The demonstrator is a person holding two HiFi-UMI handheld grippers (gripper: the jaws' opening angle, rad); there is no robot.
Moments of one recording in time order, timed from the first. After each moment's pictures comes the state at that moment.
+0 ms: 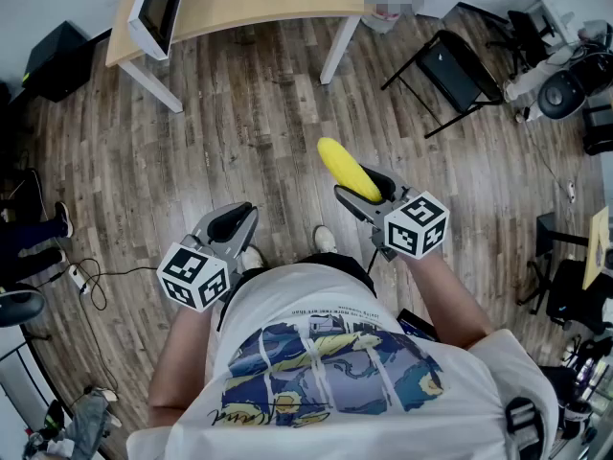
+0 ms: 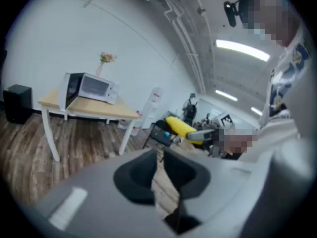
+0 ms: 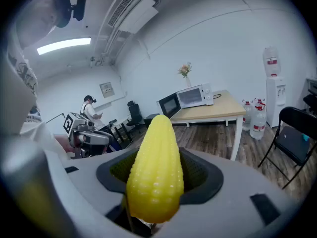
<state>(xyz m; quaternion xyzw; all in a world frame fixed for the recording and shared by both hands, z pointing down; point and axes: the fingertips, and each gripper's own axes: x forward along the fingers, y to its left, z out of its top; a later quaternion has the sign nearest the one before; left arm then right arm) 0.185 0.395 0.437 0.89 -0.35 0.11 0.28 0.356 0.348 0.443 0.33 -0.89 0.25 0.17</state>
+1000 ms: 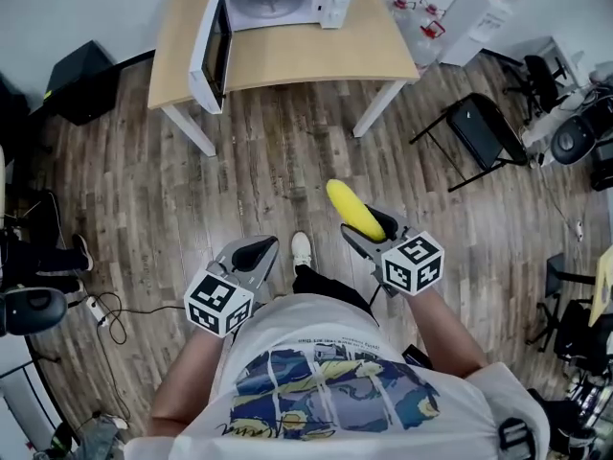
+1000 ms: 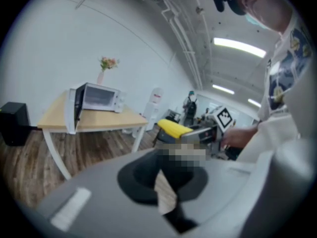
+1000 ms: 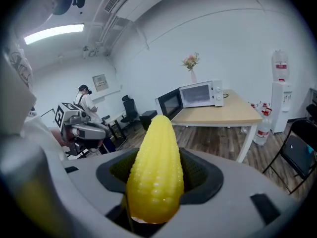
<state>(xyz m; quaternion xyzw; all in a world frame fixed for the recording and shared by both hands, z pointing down) 0.062 0.287 0.426 0.90 -0.34 0.14 0.23 0.207 0.241 0.451 0.34 -0.88 0.24 0.20</state>
